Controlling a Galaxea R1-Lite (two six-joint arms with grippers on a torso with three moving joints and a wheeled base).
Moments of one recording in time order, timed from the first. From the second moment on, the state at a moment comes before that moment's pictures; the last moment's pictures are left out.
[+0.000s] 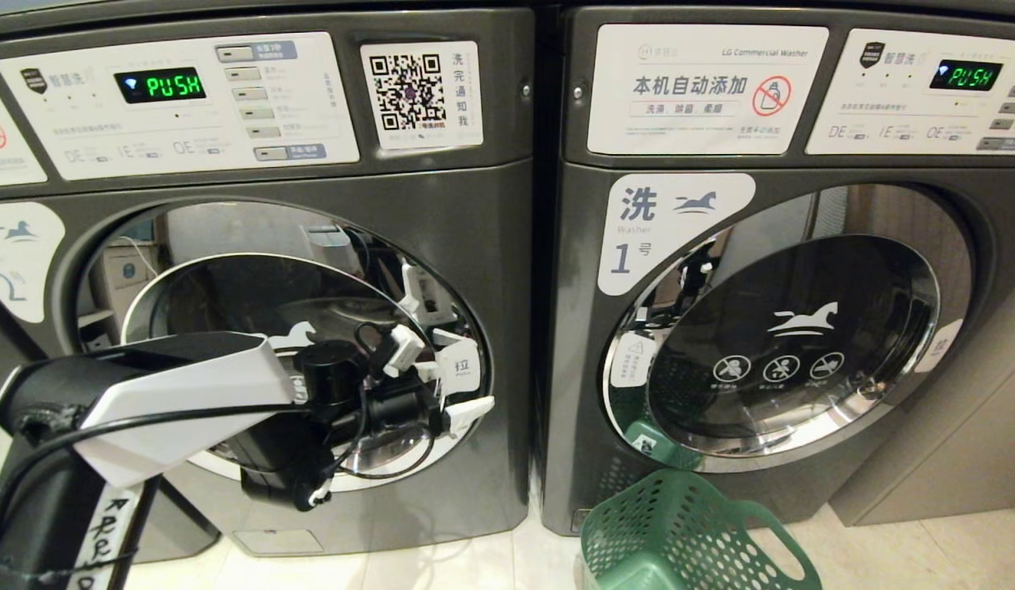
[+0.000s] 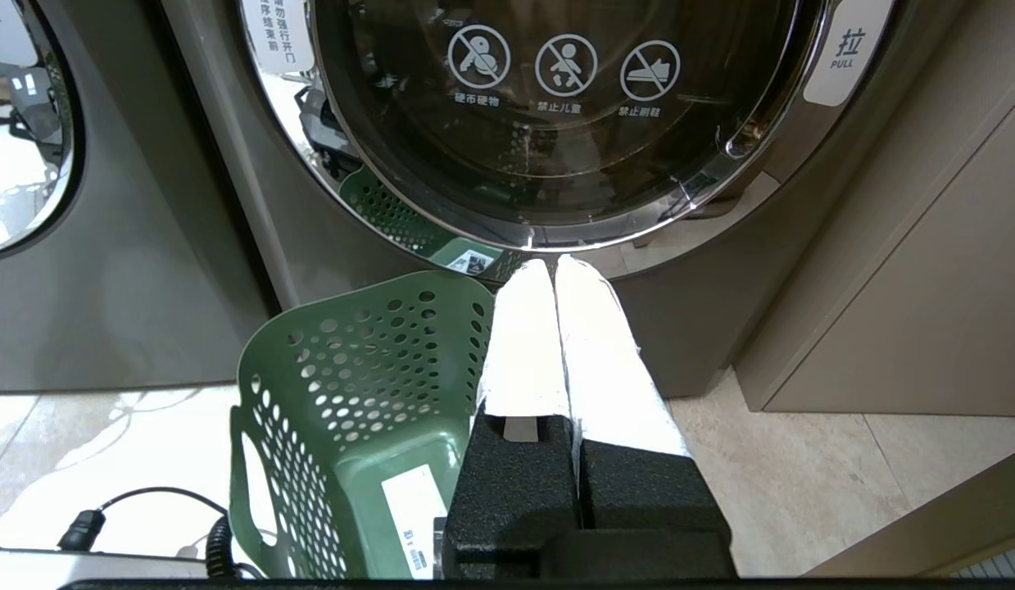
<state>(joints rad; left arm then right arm) -0.37 2.38 -0.93 -1.35 -0.80 0.06 -0.01 0.00 0.00 0.00 0.02 -0.05</state>
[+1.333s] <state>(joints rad) -0.34 2.38 -0.83 -1.43 -1.09 0.06 -0.01 0.00 0.00 0.00 0.02 -0.05</state>
